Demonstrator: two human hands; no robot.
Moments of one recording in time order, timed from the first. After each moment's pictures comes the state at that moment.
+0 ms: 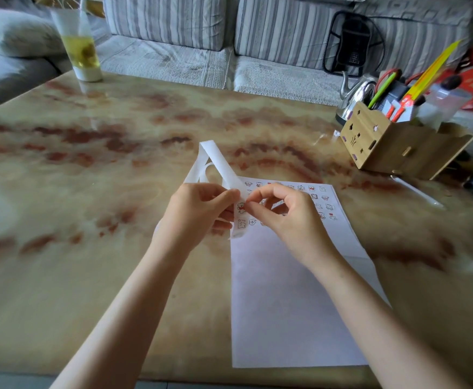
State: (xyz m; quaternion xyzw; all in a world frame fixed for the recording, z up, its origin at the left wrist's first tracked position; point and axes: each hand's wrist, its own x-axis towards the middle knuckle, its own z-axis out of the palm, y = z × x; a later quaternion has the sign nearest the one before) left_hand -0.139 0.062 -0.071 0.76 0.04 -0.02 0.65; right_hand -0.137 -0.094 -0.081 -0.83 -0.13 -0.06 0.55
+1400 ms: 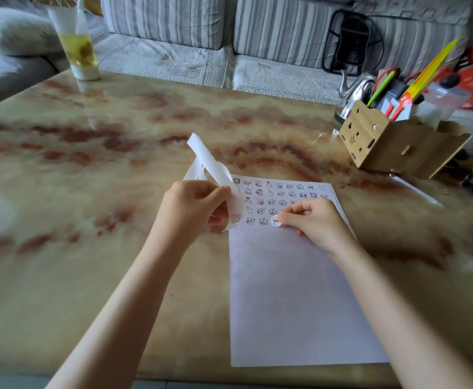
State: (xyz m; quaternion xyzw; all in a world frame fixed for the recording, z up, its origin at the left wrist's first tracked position) left_hand -0.134 0.066 -0.077 0.77 0.05 0.00 0.64; right_hand -0.115 -0.140 -0.100 -0.86 0.07 0.02 0.50
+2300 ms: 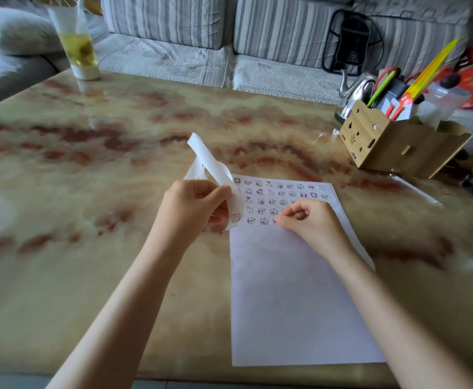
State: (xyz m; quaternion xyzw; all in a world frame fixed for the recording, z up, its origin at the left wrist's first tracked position) left_hand -0.131 0.068 -0.081 0.77 0.04 0.02 0.64; right_hand -0.109 -0.145 -0.122 -0.89 0.05 -0.03 0.45
